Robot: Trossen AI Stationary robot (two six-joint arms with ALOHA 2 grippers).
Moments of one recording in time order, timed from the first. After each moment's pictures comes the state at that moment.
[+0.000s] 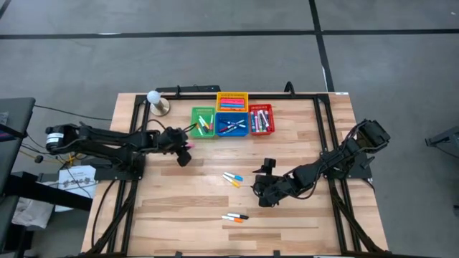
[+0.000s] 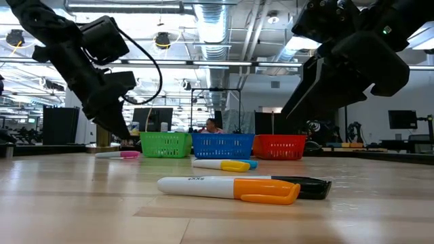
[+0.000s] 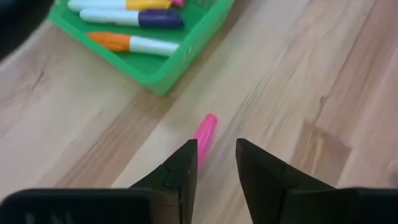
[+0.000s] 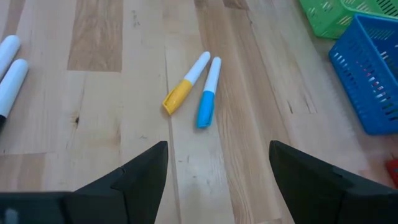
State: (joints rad) left arm 0.16 1.13 0.38 -0.15 -0.23 -0.29; right arm 0.48 1.63 0.82 -0.14 0.57 0.26
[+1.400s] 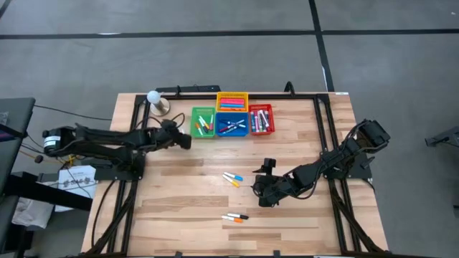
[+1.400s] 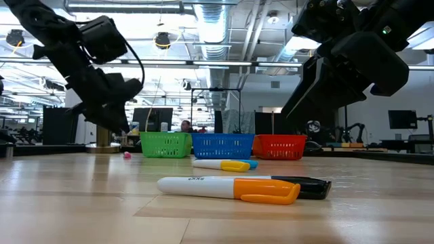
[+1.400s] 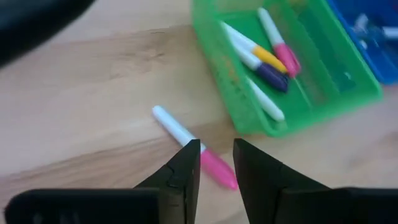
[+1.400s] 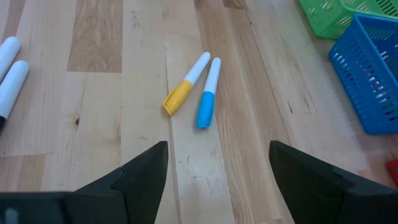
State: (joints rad) left arm 0.22 1.08 0.37 -0.19 -0.45 -0.83; right arm 0.48 1.63 0.82 -0.13 0.57 0.26
